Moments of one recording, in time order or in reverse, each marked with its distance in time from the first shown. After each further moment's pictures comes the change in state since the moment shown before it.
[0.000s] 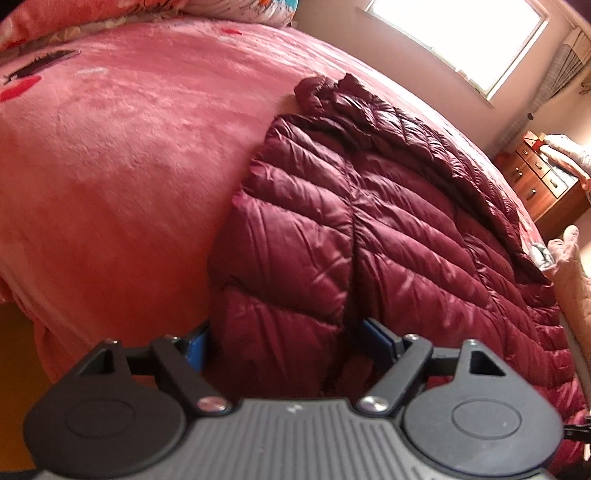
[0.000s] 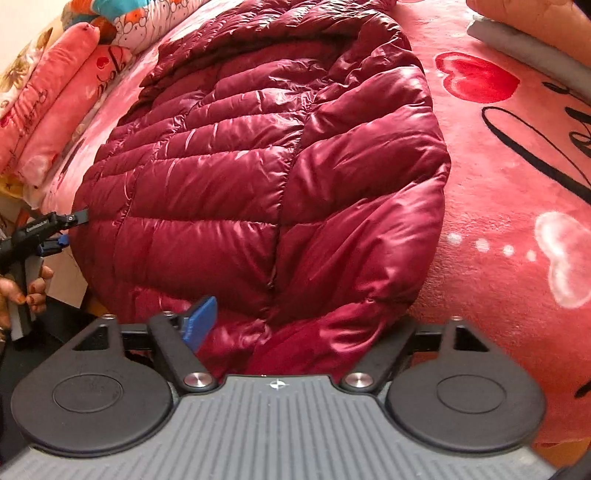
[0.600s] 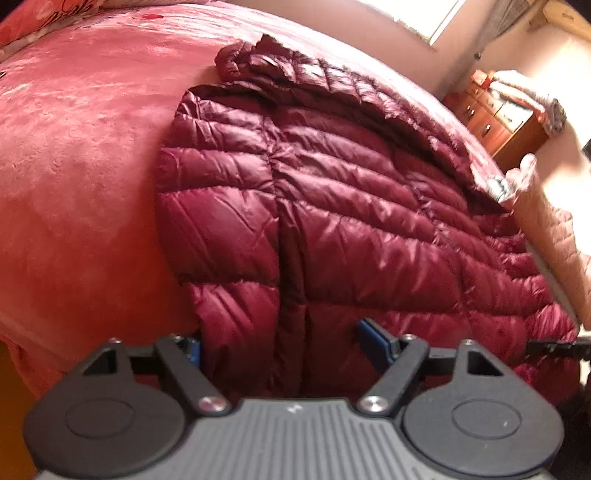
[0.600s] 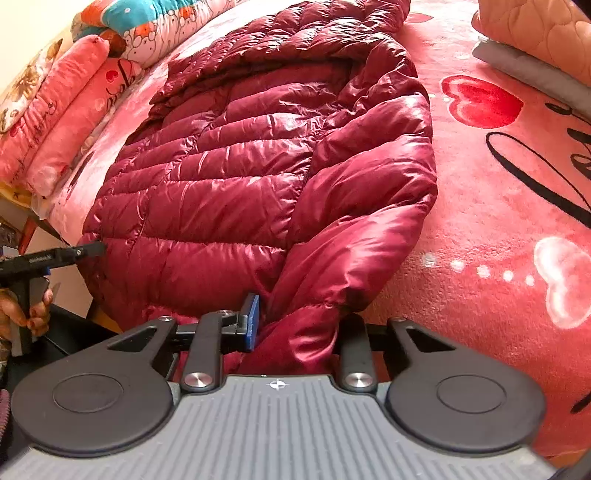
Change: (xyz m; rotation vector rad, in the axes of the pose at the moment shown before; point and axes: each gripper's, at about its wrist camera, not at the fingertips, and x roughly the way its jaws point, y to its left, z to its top) left arm 0.007 -0.034 -0.009 0.193 0.119 -0.093; right arm -0.006 -0.004 0.010 -0.008 -0.050 0.029
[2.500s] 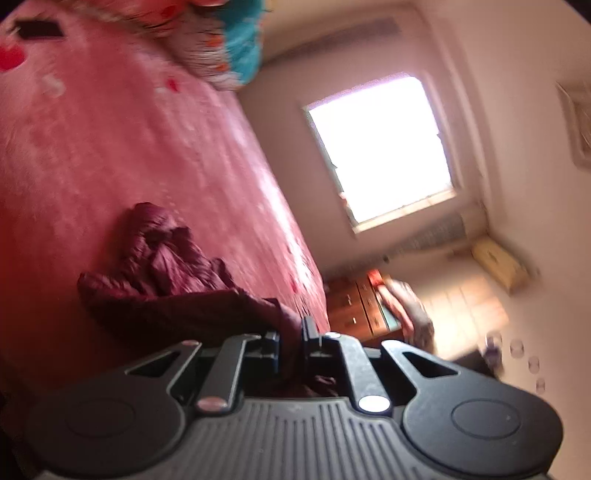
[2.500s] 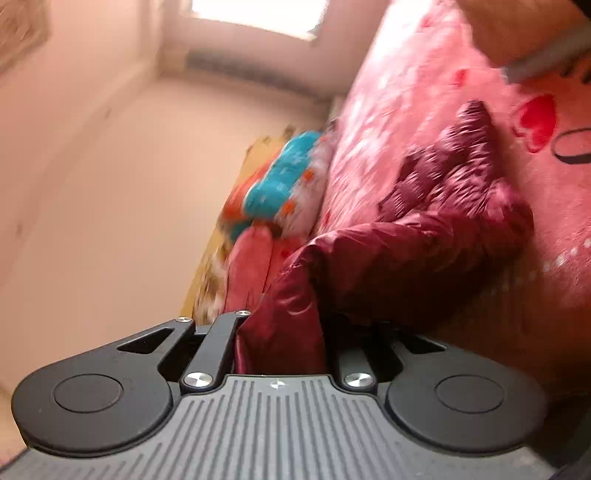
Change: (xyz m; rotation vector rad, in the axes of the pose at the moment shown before) left arm -0.142 0.031 0.058 -0.598 -0.423 -0.505; right arm -0.100 -0.028 0.000 0.503 -0.467 0.696
